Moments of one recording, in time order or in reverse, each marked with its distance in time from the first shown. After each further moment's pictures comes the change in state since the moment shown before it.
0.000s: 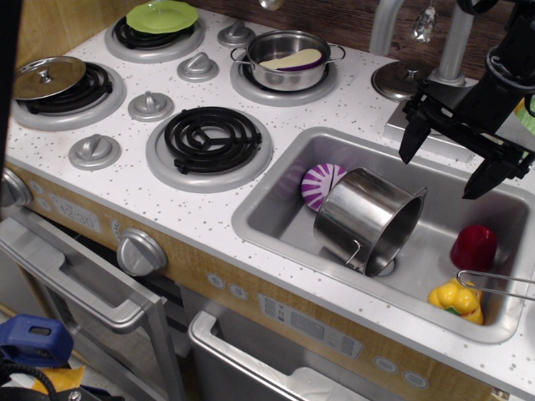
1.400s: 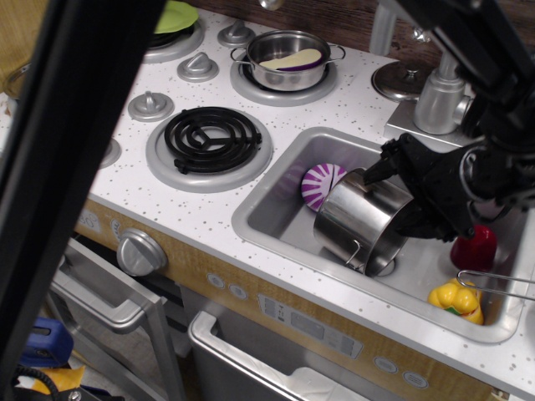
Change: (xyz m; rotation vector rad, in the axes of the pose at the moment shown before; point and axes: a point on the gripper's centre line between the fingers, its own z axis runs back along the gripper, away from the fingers) arm -0.008 0.014 -0.065 0.442 -0.187 -0.198
